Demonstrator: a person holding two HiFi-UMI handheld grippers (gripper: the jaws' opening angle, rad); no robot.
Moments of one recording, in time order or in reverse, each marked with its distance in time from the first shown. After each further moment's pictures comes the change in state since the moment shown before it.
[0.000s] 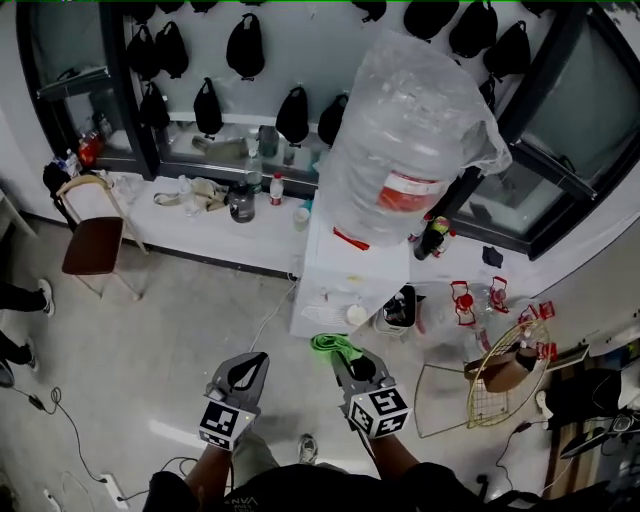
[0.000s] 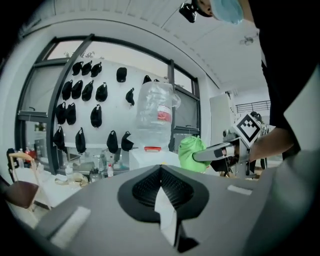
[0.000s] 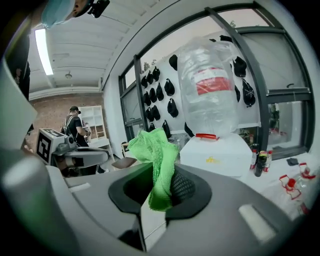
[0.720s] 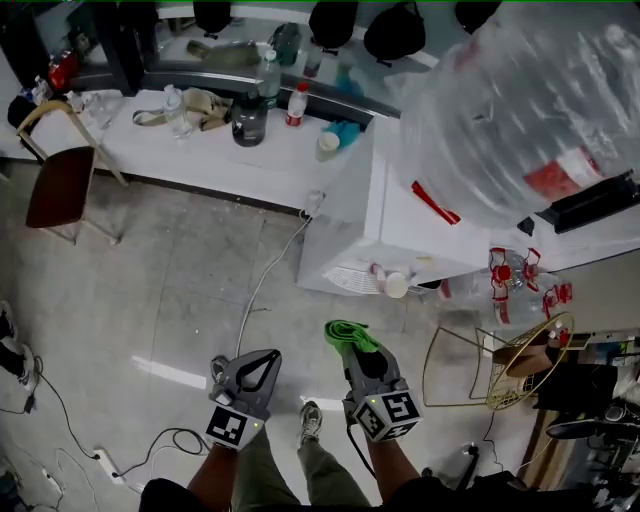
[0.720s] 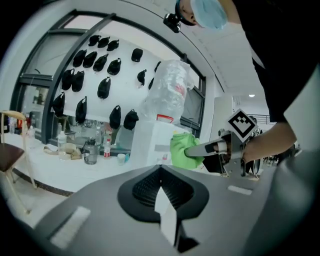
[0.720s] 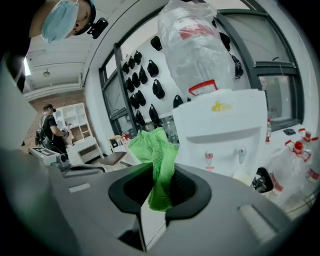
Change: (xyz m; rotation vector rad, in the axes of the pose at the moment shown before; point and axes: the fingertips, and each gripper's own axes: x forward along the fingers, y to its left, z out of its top) left arm 0.050 0.070 -0.171 -0.182 0.090 -0.075; right arm 0.131 -0.017 -0.126 0.147 0.077 -0.102
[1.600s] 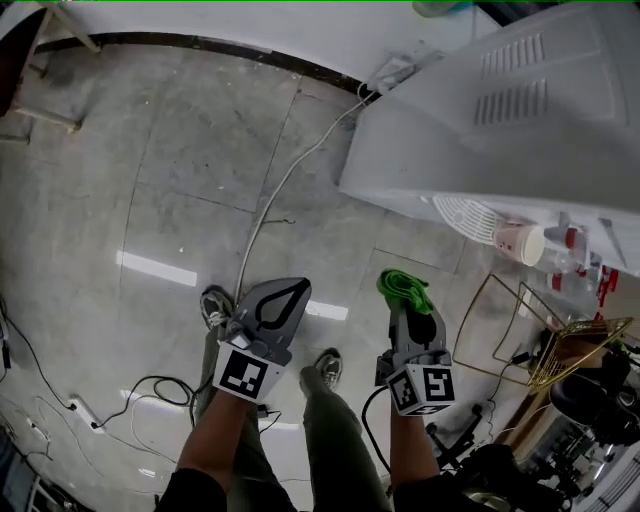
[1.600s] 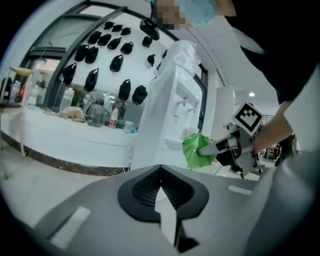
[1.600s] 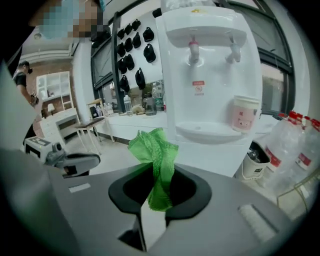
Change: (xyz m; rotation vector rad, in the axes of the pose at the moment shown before) left arm 0.095 0.107 -0.263 0.065 -0.039 -0.036; right arm 0.125 -0.094 -0.252 -0.067 0.149 -0.203
